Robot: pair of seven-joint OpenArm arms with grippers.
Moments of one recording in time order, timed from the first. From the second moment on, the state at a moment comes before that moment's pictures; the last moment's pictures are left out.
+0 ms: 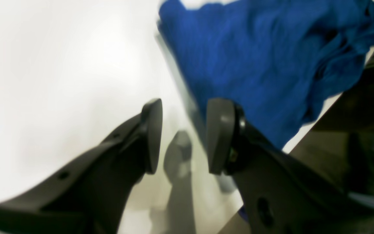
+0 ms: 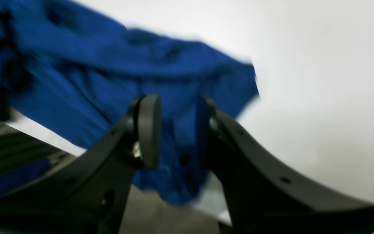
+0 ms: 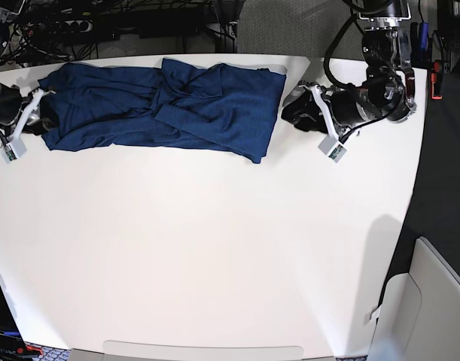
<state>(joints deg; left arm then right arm) 8.3 -12.2 -10.9 94.9 -46.3 -40.3 71.2 -15.5 32.2 32.6 102.8 50.9 38.7 -75.4</state>
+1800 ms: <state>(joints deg) 9.1 -10.4 -10.8 92.3 -46.7 -40.3 71.3 -12.7 18.7 30.7 89.2 48.5 39.5 -71.8</state>
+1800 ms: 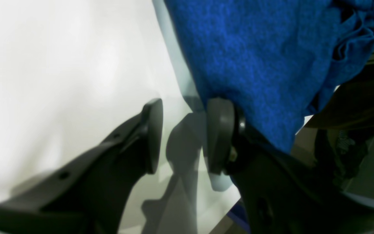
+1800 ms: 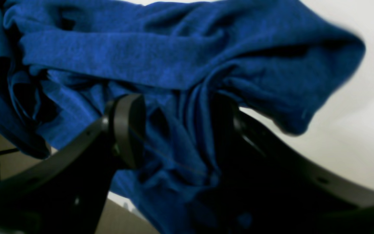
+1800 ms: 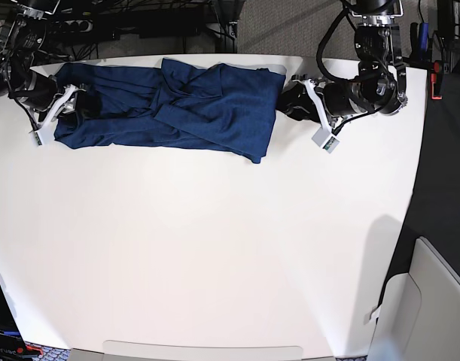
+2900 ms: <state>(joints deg) 9.3 -10.4 -11.0 92.3 -46.7 -40.3 70.8 -4.4 5.9 14.6 97.9 70.3 38.7 -78.9</state>
